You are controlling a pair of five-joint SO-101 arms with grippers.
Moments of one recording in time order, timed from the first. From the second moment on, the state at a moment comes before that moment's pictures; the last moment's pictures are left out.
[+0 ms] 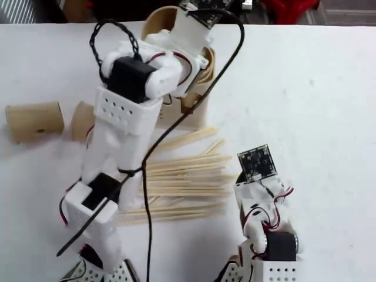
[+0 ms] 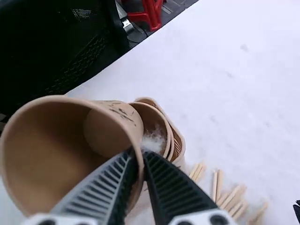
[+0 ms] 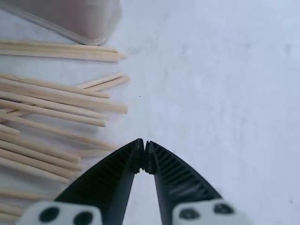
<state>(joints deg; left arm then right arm) 22.0 20.1 -65.1 95.4 -12.4 -3.6 -102.5 86.5 63.5 22.3</state>
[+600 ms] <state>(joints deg) 22.7 21.8 -65.1 94.5 -11.5 -3.6 -102.6 86.5 63.6 22.3</state>
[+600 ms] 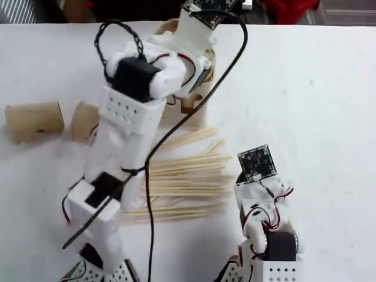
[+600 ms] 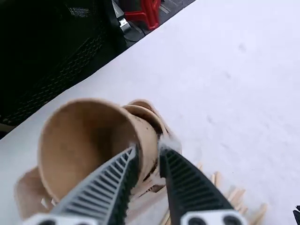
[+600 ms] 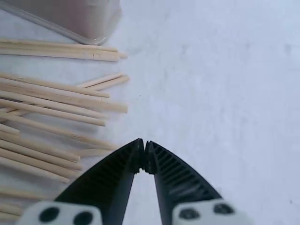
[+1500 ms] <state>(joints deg) -7.4 17.0 -71.5 101.9 -11.5 -3.6 -102.6 86.5 63.6 22.3</state>
